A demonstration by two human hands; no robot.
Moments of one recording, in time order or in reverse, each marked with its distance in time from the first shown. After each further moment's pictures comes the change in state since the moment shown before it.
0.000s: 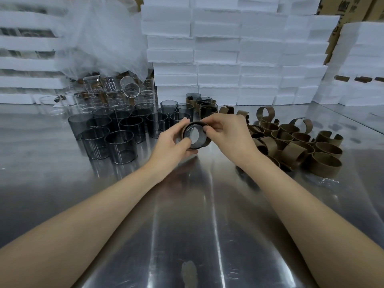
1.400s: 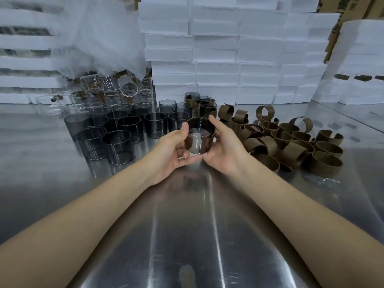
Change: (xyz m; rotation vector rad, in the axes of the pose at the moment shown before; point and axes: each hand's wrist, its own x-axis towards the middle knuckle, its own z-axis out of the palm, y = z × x) left_hand 0.002 0.005 -0.006 -0.248 -0.173 -0.336; right_hand -0.003 0.006 0.024 1.421 -0.057 0.871
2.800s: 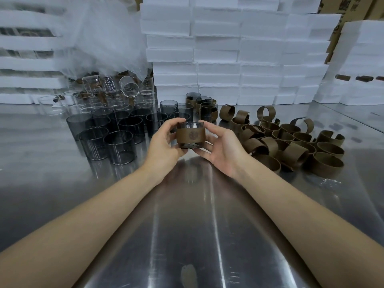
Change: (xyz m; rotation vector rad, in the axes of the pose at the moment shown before) left_hand 0.007 -0.015 -0.012 0.375 0.237 0.472; right_hand 0.006 0.001 -0.007 -0.242 -0.034 -0.098
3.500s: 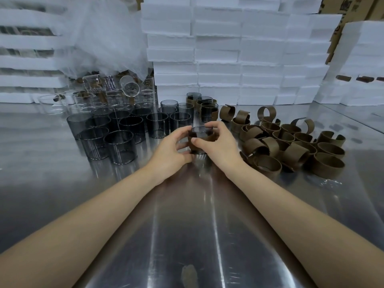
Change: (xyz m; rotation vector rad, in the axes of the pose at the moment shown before) left_hand 0.001 -0.003 0.003 0.081 -0.174 -0.156; right_hand 0.003 0.015 -0.003 -0.890 0.269 -0.435
